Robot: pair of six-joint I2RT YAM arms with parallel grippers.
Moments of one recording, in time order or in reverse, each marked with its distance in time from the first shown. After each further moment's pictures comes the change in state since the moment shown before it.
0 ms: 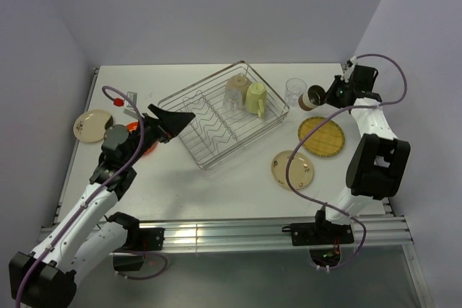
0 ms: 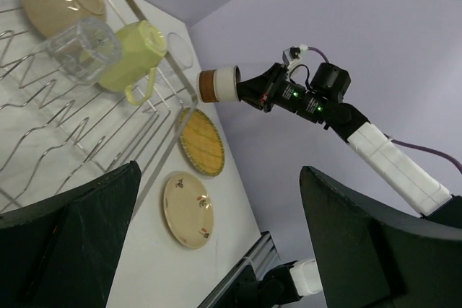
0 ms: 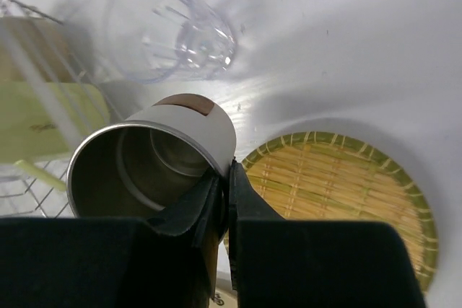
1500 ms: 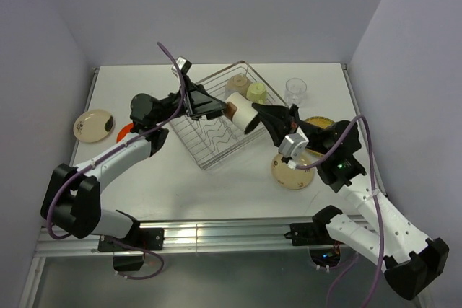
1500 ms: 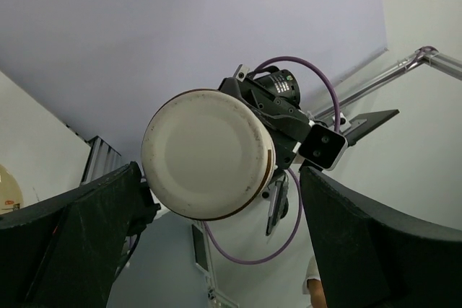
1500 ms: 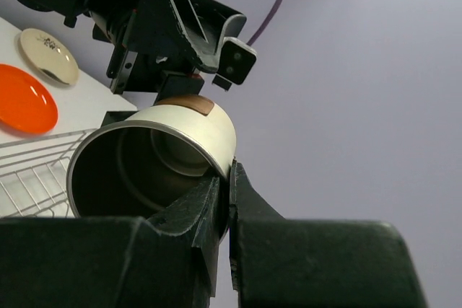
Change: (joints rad) left arm -0.106 0.618 0.334 0.794 0.618 -0.524; right arm 0.748 -0.885 -0.493 0.776 -0.449 -1.078
